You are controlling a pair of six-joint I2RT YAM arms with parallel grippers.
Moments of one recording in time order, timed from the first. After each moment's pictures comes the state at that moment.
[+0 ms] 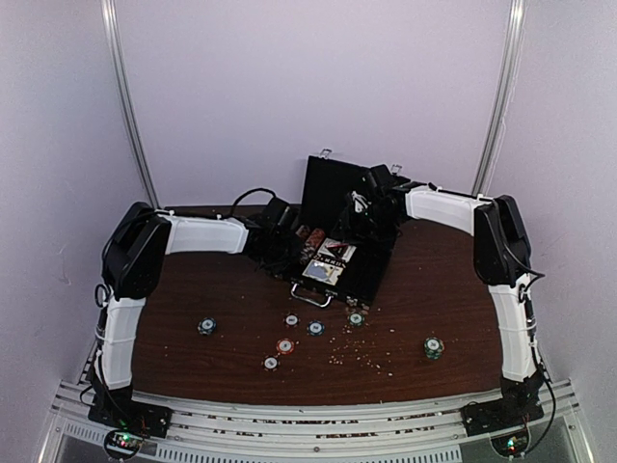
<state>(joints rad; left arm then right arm) -0.71 2.21 1.63 -0.25 -0.10 -1.28 0.48 2.26 1.92 -0.54 -0.43 0.52</state>
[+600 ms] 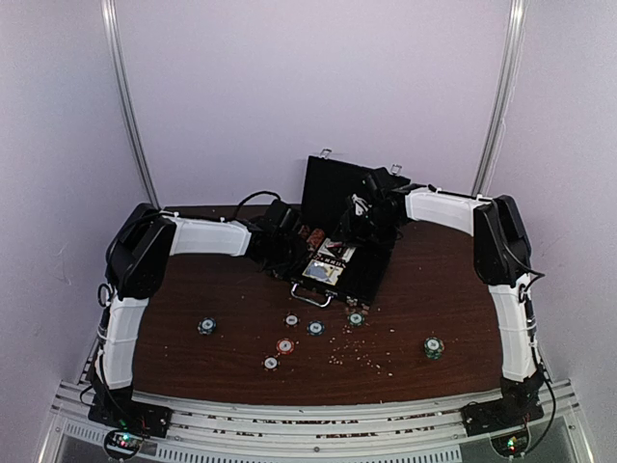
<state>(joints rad) -0.71 2.23 1.63 -0.20 -0.04 -1.28 0.48 2.26 1.90 -0.54 -0.43 0.52</state>
